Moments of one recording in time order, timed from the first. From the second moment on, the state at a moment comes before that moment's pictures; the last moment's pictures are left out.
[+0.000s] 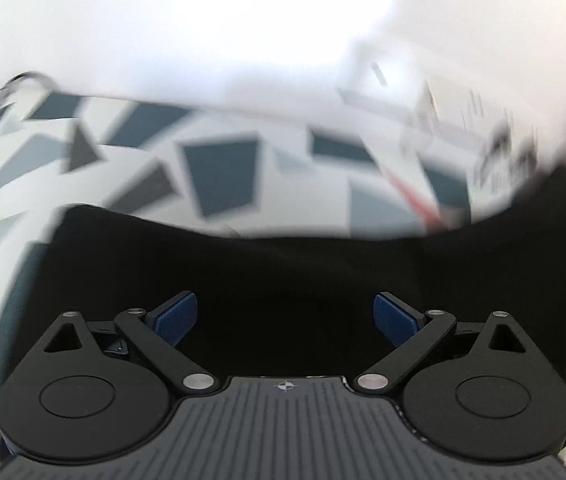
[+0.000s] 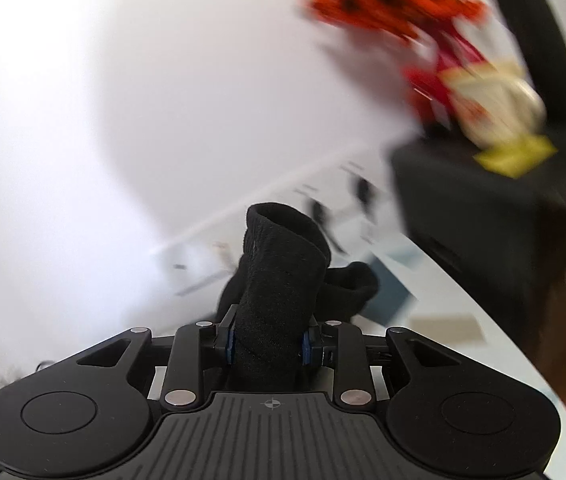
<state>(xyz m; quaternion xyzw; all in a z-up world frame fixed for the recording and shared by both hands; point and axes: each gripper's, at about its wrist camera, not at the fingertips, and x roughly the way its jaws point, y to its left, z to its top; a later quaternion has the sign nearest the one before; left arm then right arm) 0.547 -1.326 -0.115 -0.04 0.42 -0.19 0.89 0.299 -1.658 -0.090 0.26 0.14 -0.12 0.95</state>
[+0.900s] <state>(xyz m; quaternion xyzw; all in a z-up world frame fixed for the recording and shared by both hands) 0.526 -1.007 -0.152 -0.21 0.41 -0.07 0.89 0.473 -1.314 -0.134 -0.05 0.39 0.16 0.90</state>
